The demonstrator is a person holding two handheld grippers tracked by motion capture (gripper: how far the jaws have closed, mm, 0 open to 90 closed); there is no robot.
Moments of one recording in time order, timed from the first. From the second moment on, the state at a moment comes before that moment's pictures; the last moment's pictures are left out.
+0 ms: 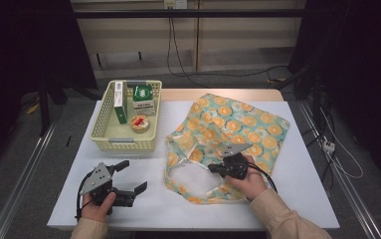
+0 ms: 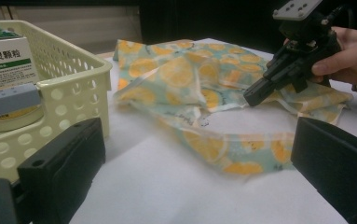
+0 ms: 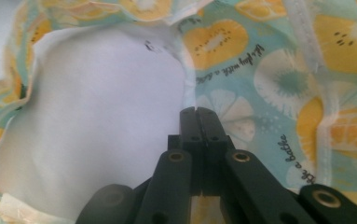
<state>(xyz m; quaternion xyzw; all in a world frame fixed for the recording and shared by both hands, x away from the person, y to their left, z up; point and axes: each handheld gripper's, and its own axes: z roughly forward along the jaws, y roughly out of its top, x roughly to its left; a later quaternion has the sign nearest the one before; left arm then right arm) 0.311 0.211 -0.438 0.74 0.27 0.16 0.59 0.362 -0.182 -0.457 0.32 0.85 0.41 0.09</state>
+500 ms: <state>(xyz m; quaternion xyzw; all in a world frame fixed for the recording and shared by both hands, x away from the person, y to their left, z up) 0.311 0.214 -0.438 0.74 0.28 0.16 0.59 0.378 -0.194 -0.414 0.34 0.80 0.48 0.07</state>
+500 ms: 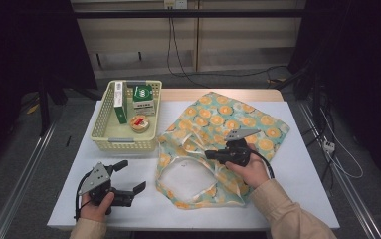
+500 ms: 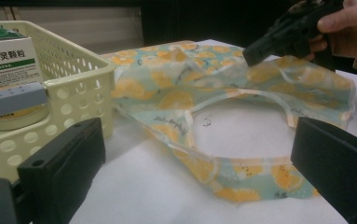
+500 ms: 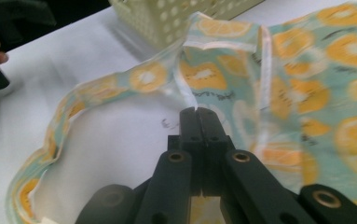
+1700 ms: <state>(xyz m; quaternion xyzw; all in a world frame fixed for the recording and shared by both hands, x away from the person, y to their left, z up) 0.311 0.214 -0.438 0.74 0.27 0.16 0.59 0.434 -0.259 -0.447 0.43 0.78 0.43 0.13</state>
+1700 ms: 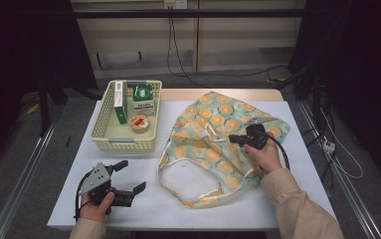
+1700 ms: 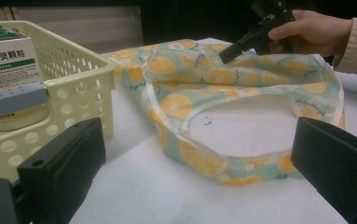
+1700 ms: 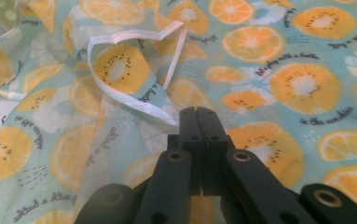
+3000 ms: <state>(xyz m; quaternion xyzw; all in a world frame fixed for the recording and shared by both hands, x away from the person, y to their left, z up) 0.311 0.215 -0.437 0.74 0.27 0.16 0.59 0.398 -0.179 -0.426 0.31 0.84 0.42 0.11</state>
